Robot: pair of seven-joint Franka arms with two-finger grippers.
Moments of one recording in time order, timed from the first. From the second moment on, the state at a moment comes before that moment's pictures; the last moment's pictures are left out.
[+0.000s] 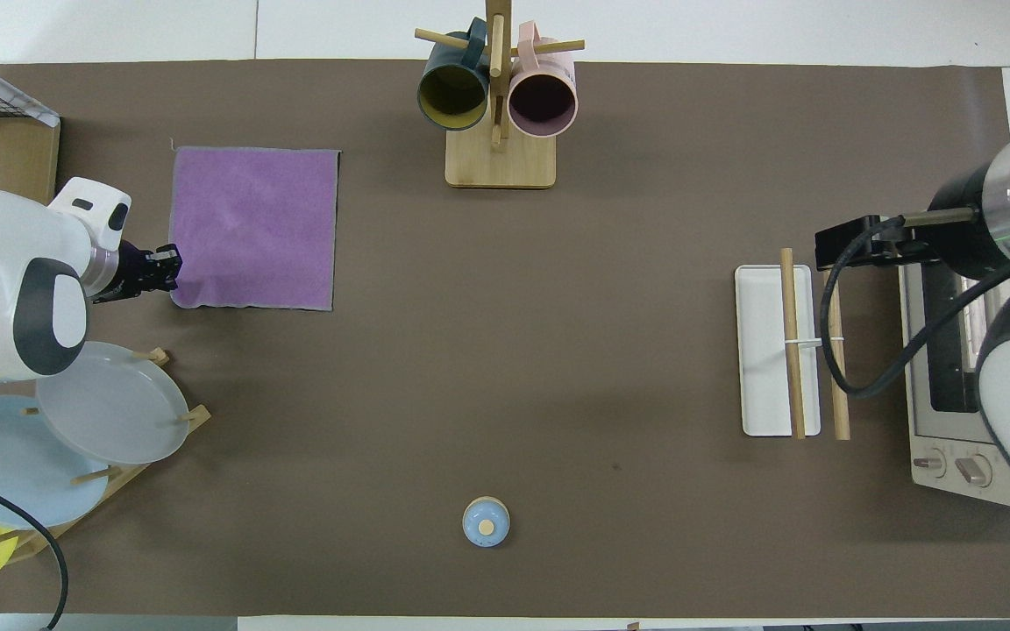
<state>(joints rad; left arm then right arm) 0.03 0.27 -0.01 -2.04 -0.02 2.36 -0.33 0.04 -0.01 0.12 -1.57 0.02 1.61 0.14</state>
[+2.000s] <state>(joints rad) -0.37 0.21 -0.03 -2.07 0.22 2.30 -0.34 0.06 -0.01 0.16 -1.65 0.02 1.71 0.22</state>
